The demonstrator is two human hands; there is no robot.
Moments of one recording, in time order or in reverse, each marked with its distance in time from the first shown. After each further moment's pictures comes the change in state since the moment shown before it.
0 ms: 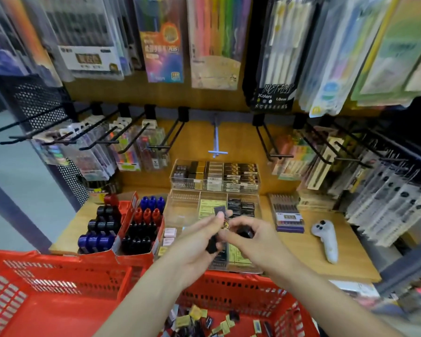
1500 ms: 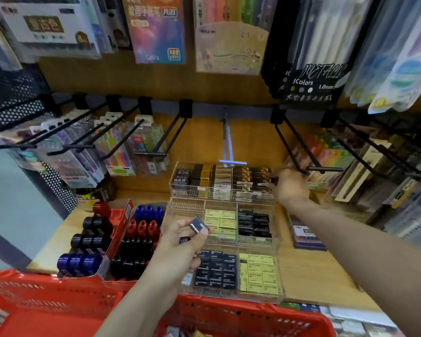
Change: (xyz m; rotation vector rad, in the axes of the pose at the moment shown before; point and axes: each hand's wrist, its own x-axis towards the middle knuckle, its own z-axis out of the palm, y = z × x) left_hand 0.056 0.011 -0.050 0.272 0.232 0.166; right_hand 0.221 0.062 -0.076 -1.009 0.405 0.143
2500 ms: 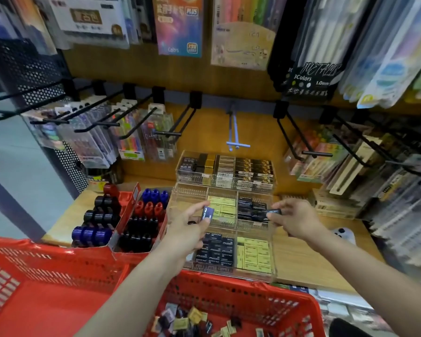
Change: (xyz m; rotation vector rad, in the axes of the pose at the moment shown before) left_hand 0.005 -0.018 -0.005 0.087 -0.040 -0.016; right_hand -0.114 0.026 -0.030 0.596 -0.312 0.129
